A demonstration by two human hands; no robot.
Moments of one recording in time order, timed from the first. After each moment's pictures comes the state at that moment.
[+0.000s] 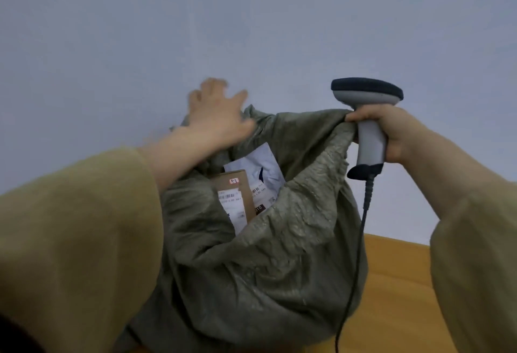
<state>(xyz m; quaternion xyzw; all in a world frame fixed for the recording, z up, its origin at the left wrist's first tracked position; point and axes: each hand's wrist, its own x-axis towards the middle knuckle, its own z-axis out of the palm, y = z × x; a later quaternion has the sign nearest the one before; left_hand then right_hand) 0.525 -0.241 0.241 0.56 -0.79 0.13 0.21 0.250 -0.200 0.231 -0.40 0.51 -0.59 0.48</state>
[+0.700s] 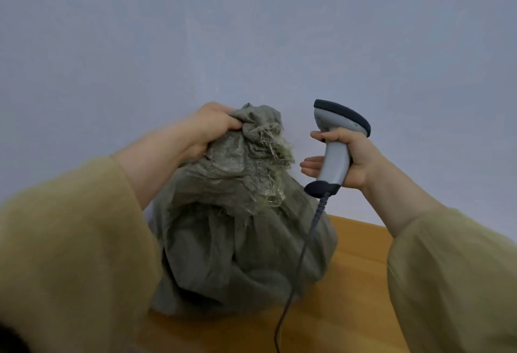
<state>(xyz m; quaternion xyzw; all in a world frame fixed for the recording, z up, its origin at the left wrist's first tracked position) 0.464 -0.158 0.233 0.51 -0.62 -0.44 0.41 0.227 -0.139 0.176 -0.32 0.45 -0.52 0.66</state>
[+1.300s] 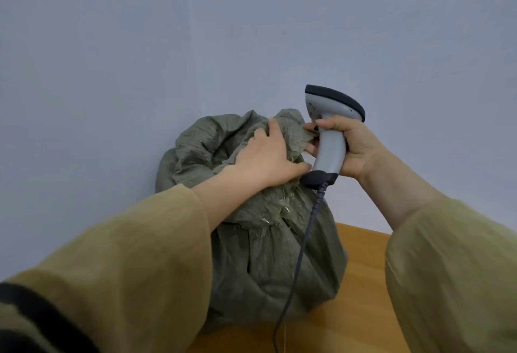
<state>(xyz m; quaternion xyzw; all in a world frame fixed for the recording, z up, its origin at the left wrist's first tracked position) 0.415 -0.143 0.197 0.59 -0.79 -0.09 0.18 0.258 -0.148 0.203 -0.33 0.37 -0.58 0.64</state>
